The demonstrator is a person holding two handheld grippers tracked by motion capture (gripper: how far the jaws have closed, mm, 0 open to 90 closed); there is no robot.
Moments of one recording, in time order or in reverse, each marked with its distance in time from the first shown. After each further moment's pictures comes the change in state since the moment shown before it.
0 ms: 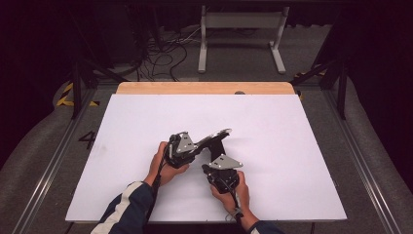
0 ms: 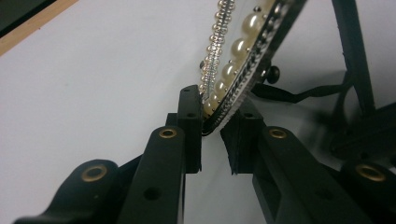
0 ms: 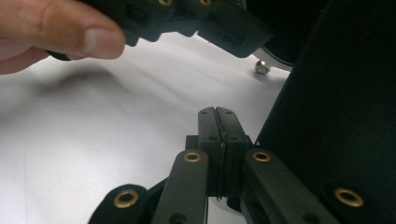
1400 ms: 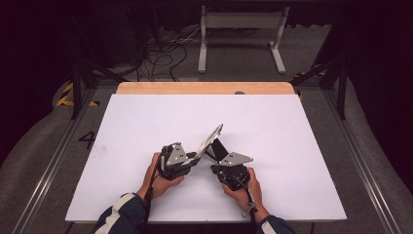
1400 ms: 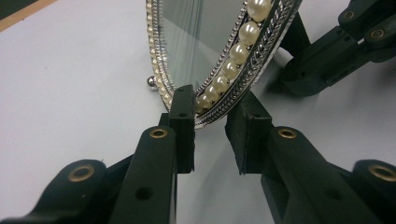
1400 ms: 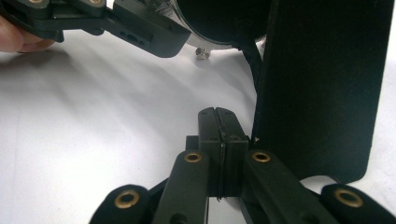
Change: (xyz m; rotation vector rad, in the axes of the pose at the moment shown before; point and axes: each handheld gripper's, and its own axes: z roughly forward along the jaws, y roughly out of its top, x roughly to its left) left arm -0.017 -0.023 -0.021 -0.056 -0.049 -0.036; right arm -0.030 -0.004 -0.013 0.064 0.072 -0.046
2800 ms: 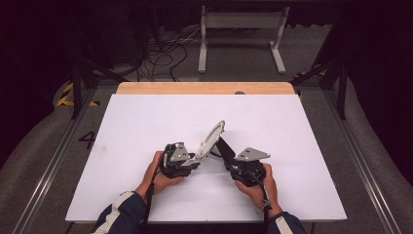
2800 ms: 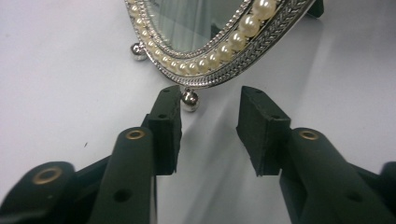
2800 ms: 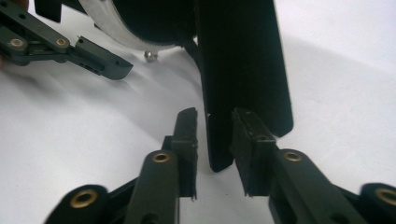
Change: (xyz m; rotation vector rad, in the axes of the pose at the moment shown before) left arm 0.011 -0.005 0.018 0.133 -0.066 0.018; right arm -0.026 -0.002 -0.030 0.017 -0.095 0.031
